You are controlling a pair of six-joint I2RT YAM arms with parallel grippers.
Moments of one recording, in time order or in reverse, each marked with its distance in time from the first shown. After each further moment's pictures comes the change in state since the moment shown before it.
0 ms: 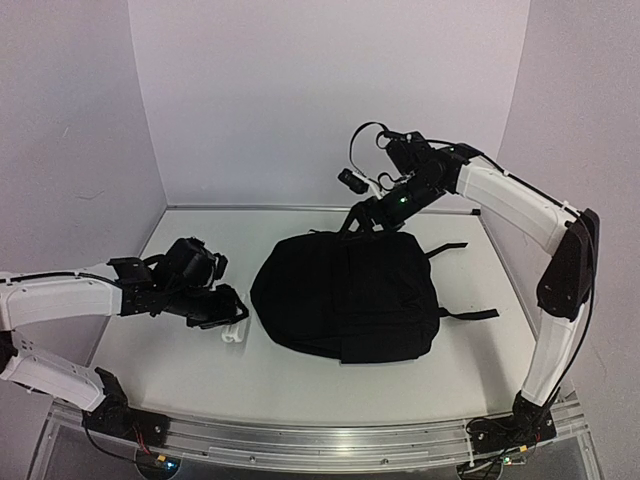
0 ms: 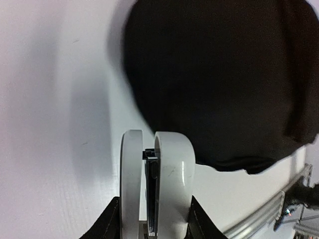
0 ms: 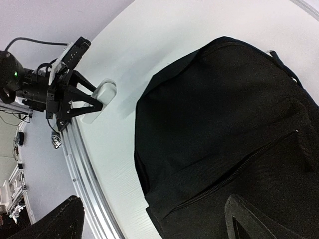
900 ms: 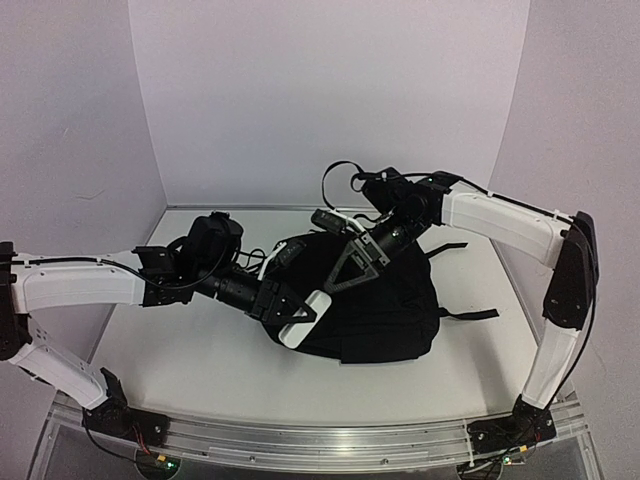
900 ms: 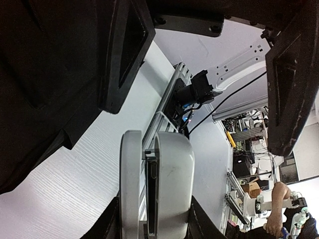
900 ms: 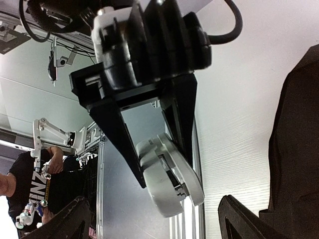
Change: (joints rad) left arm -0.119 0.134 0.176 0.369 0.689 0.243; right arm 0.141 -0.048 -0.214 0.005 -0.487 -0.066
